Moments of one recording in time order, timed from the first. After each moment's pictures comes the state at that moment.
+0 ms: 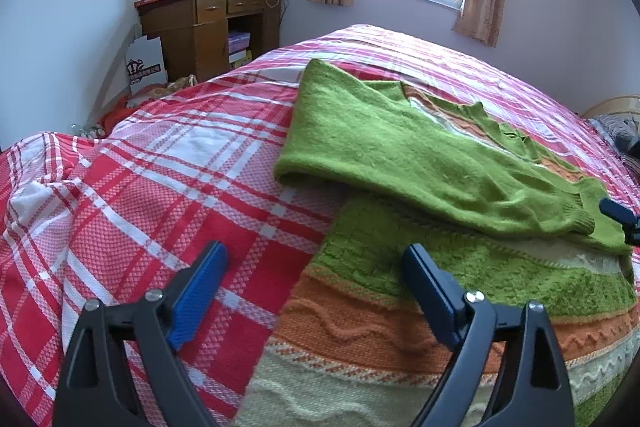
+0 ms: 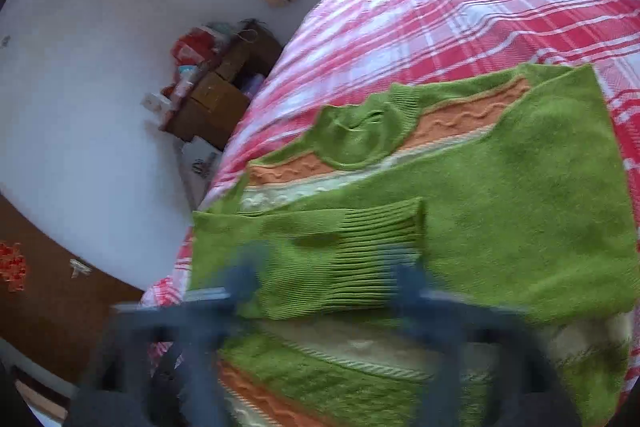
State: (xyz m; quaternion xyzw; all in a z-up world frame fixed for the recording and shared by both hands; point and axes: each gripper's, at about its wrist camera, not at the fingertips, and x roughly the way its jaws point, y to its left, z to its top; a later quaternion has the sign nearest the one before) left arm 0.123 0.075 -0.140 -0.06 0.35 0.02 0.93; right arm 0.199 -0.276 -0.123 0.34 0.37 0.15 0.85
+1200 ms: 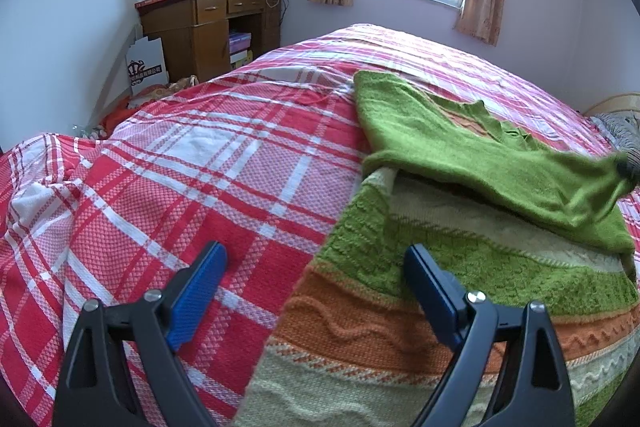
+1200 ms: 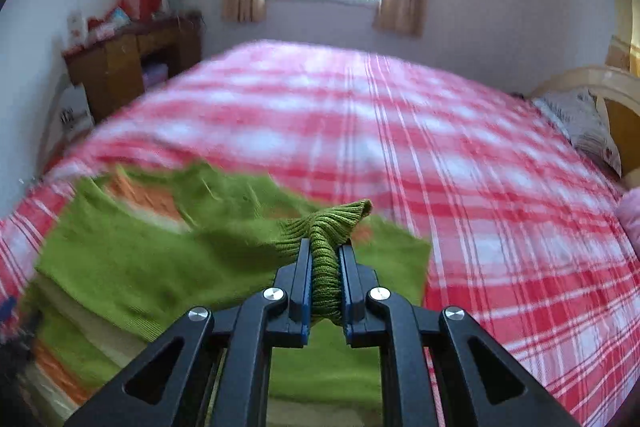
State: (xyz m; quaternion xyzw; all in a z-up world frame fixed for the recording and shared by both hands) left arm 0.124 0.077 -0.139 -0.05 0.35 0.02 0.93; right arm 0.208 -0.290 -0.107 -0.03 0.38 -0.10 0.92
